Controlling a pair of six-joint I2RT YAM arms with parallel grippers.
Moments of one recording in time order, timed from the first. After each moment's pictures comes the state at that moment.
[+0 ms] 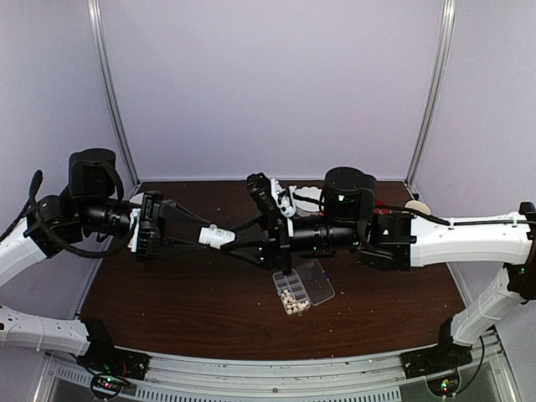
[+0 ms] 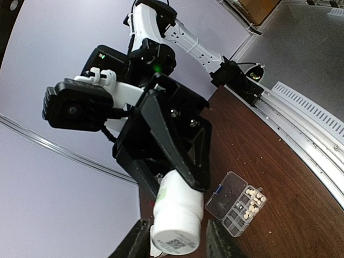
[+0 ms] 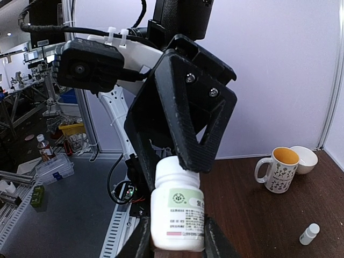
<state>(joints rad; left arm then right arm) -0.84 0.93 1.05 -0.44 0.71 1.15 1.16 1.48 1.16 0.28 -0.45 0.03</state>
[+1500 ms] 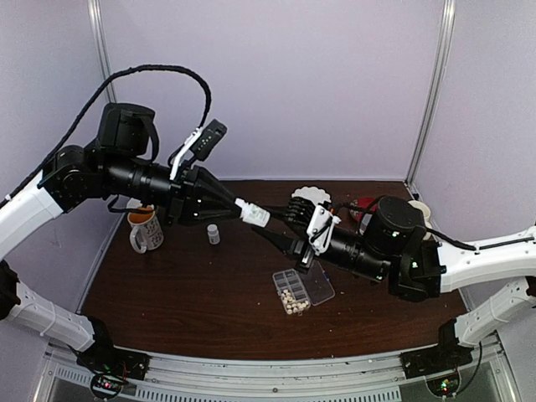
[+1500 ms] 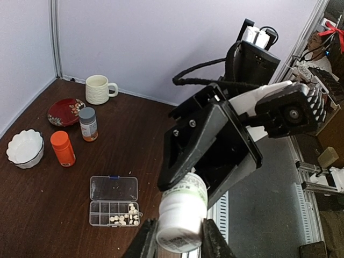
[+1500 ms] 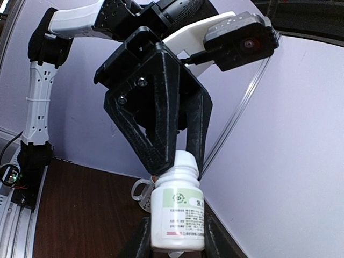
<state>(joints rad) -0.91 1.24 1.48 -0.67 0.58 -0.01 1.27 1.29 0.92 0.54 0.10 -0.51</state>
